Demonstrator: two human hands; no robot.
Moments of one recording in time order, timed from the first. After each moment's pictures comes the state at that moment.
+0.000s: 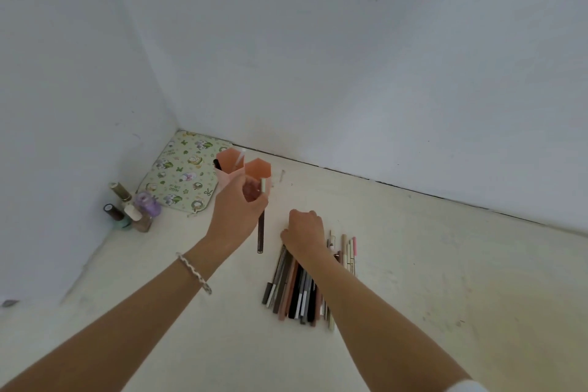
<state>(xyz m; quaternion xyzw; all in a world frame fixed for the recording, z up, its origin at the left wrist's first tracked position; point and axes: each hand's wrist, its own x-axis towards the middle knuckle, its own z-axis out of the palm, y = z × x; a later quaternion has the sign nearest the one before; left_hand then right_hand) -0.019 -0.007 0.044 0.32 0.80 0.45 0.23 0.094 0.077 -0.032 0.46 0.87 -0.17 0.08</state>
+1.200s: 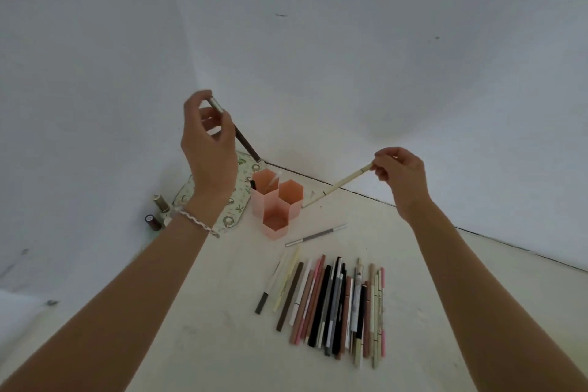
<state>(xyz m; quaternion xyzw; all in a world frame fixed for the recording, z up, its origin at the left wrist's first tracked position) -0.115 0.013 0.125 0.23 0.69 0.68 -0.06 0.113 0.190 0.102 0.44 0.59 -0.58 -0.34</state>
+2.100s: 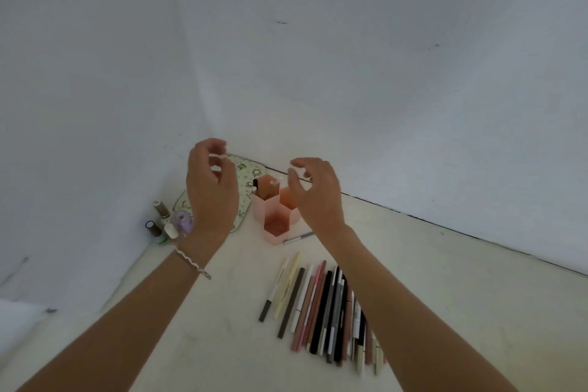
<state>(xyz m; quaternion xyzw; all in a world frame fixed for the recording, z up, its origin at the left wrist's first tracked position) -0.098 -0.013 0.092 0.27 0.73 0.62 -0.05 0.021 0.097 0.074 0.32 0.82 -0.31 -0.36</state>
